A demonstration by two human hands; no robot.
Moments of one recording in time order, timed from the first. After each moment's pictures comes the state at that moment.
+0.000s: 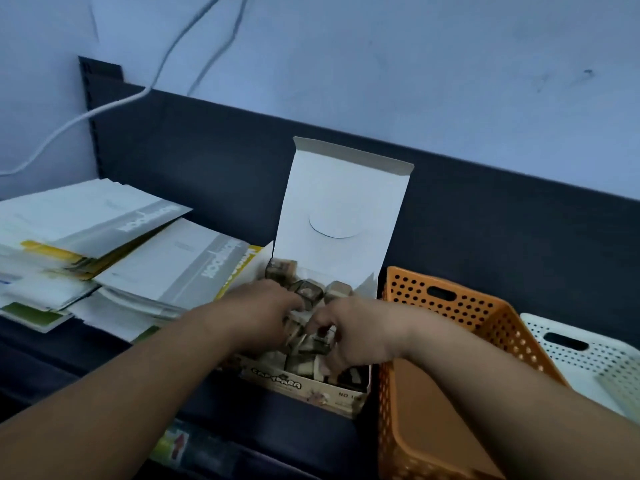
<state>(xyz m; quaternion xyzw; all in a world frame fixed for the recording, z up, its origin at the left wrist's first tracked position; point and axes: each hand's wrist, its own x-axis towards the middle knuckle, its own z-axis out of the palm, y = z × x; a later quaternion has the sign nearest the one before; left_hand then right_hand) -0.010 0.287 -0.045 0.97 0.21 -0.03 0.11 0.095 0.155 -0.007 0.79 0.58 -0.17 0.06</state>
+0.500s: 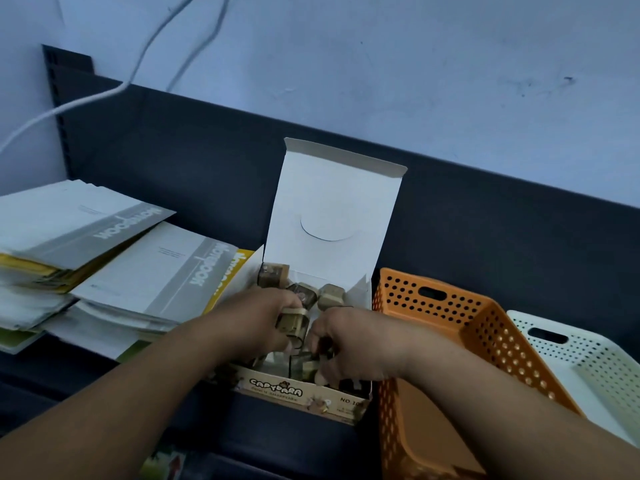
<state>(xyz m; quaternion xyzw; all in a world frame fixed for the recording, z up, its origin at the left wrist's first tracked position) -0.009 0.302 -0.058 0.95 0.20 0.03 0.26 0.087 0.156 -0.015 0.81 0.56 -0.19 0.02</state>
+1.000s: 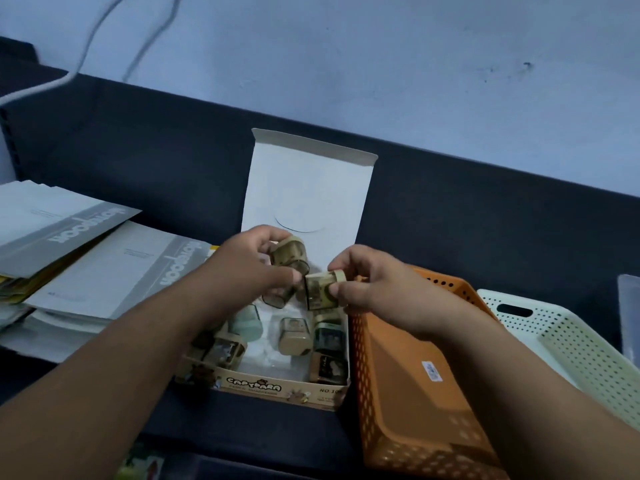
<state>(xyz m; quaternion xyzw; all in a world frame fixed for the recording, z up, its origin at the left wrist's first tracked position) -0.003 0.290 -0.014 0.77 0.14 0.21 0.58 0.109 0.118 0.014 0.80 0.44 -0.19 -0.36</state>
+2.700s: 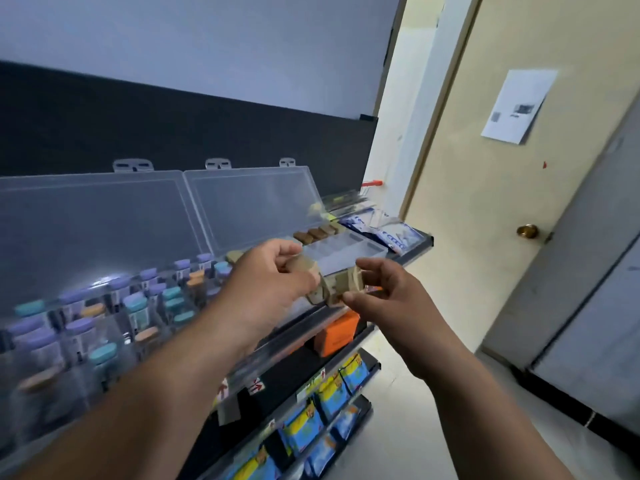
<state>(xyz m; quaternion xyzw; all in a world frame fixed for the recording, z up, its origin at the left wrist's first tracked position) 0.297 -0.498 -0.021 0.72 -0.14 -0.04 0.68 0.251 -0.674 -0.038 0.81 -0.04 0.15 -0.56</state>
